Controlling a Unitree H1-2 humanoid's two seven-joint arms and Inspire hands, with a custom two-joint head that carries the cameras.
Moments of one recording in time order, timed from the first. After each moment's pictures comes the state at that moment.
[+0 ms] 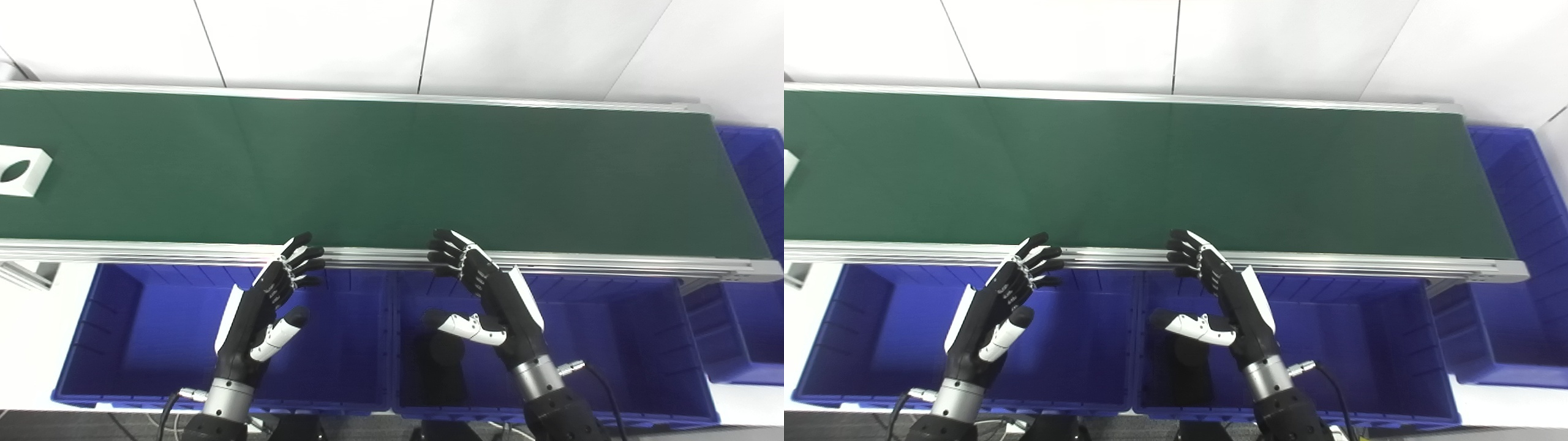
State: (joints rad) left arm 0.39 0.03 -0.16 -0.05 0.03 -0.38 -0.16; right arm 0.33 -0.11 0.25 -0.18 -0.07 -0.17 0.12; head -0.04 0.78
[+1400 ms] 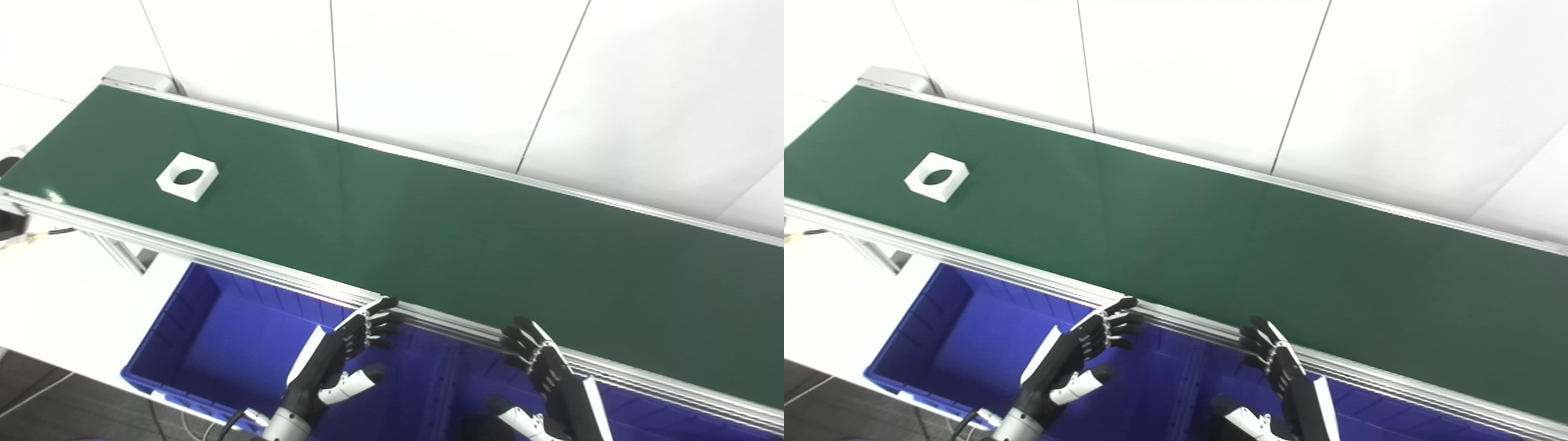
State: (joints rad) left arm 0.37 0.02 -0.19 0.06 0.07 -0.42 -0.12; right arm 0.32 -0.11 0.23 -0.10 -0.04 -0.24 0.14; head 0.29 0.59
